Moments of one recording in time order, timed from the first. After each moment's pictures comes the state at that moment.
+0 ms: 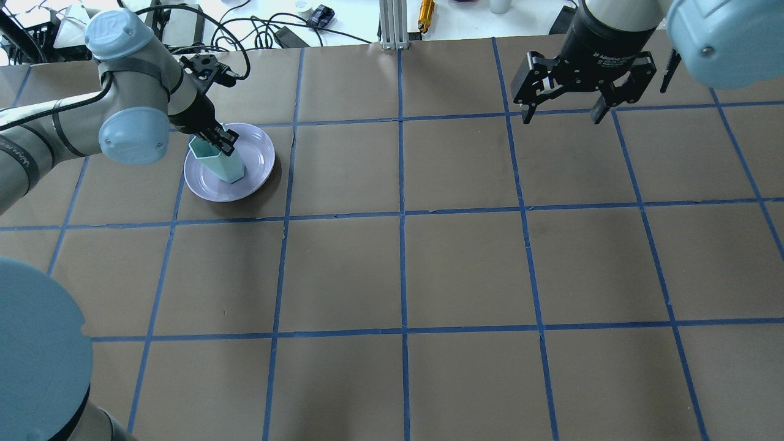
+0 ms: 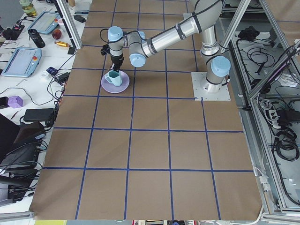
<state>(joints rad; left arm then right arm) -1.39 -2.00 -1.66 -0.96 1.50 0.67 1.58 -1.51 1.50 -1.60 -1.52 0.04</state>
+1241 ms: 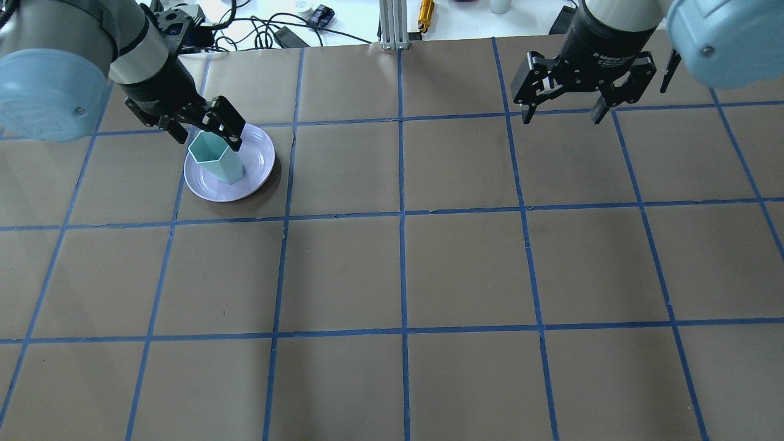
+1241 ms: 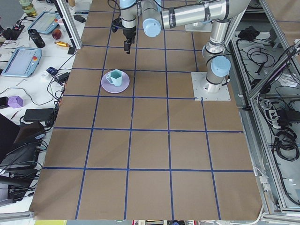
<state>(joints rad) -1.49 -1.67 -1.58 -1.45 1.52 0.29 1.58 -1.51 1.50 -1.60 -1.52 0.04</state>
